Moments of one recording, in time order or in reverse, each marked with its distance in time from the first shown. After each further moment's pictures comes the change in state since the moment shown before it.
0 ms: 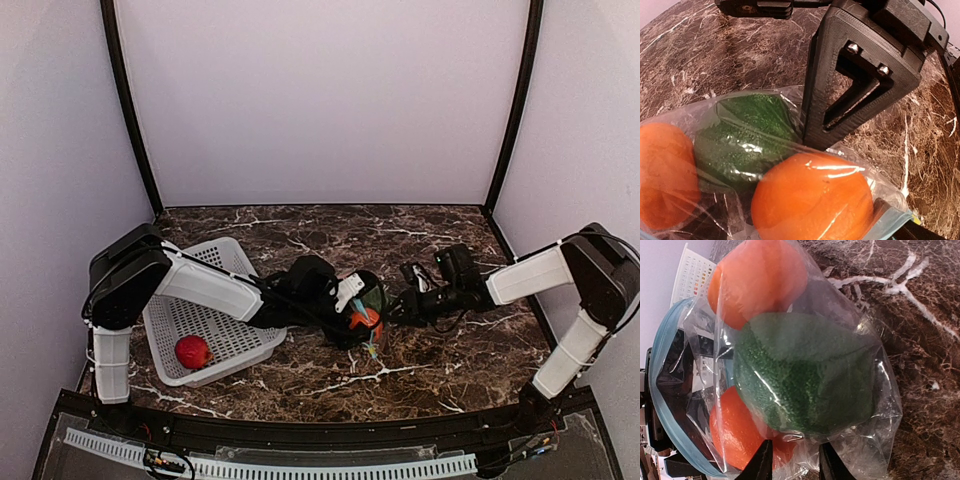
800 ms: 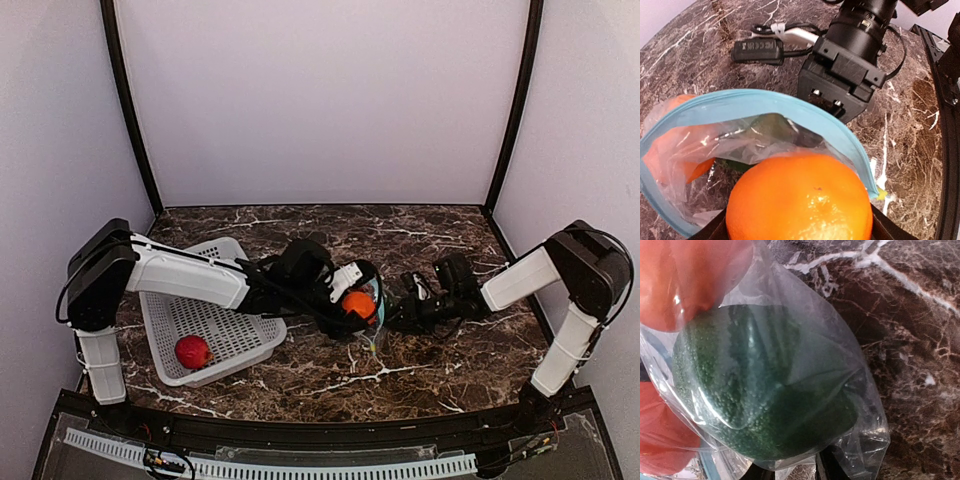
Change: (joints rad) left arm 0.000 -0.105 0.036 -0.188 0.004 0.058; right arm -0.011 0.085 -0.045 0.126 -0.008 0.078
